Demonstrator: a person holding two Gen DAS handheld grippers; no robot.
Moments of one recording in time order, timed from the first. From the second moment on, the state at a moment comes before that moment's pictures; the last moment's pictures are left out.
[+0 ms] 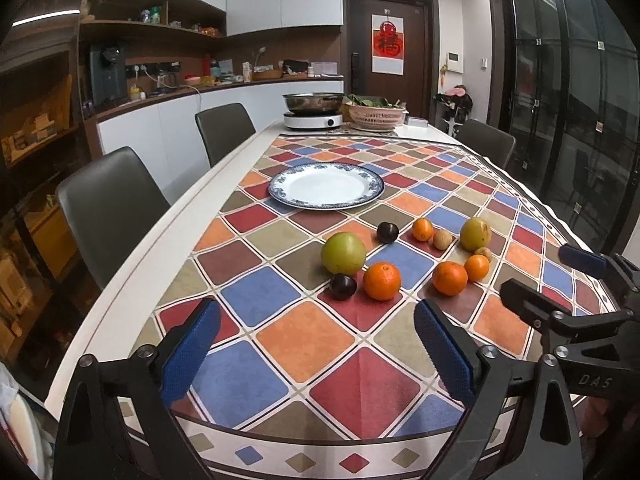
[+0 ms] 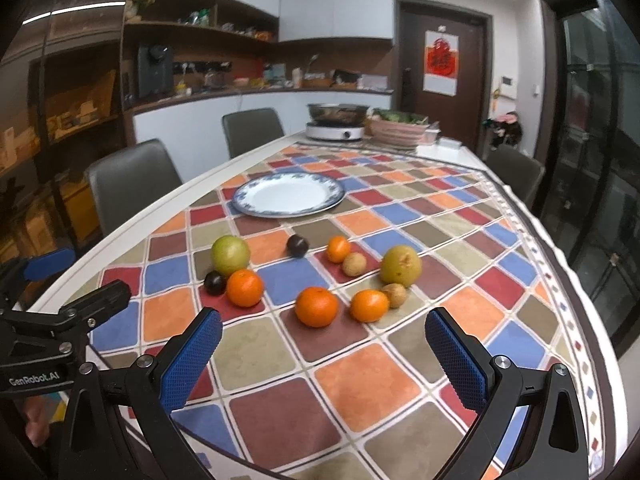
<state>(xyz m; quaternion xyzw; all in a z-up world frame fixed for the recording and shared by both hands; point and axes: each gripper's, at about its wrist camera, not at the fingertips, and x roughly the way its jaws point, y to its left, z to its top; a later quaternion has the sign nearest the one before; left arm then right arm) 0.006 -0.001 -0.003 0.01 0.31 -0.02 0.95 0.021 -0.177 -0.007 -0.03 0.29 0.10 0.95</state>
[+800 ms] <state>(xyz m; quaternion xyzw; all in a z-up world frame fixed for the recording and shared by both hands) 0.089 0.004 -0.050 0.04 0.40 -0.08 0.91 0.097 -0.159 -0.052 -0.02 0.40 0.13 0.91</state>
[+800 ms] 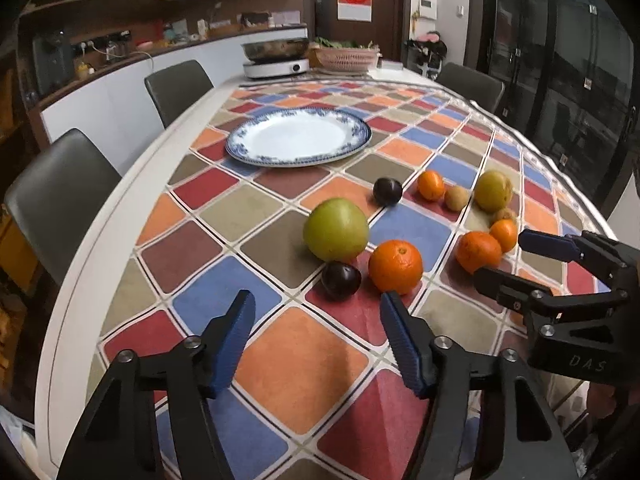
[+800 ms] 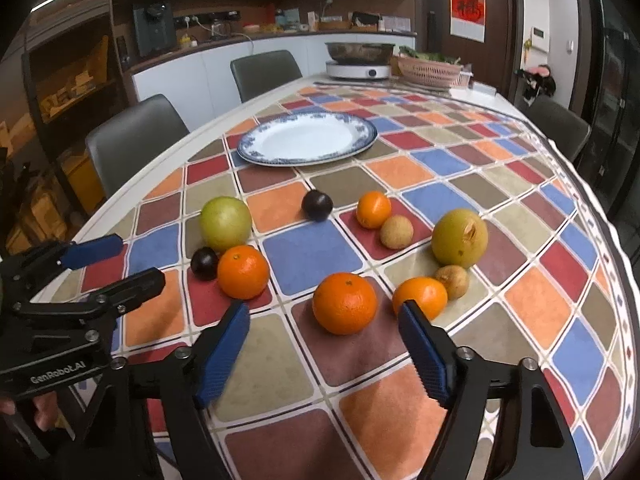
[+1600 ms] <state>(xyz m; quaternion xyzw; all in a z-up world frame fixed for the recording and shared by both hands) 0.129 -0.005 -0.080 0.04 0.45 -0.11 0.89 0.127 -0.161 -0.081 -0.01 0.44 0.14 0.89</state>
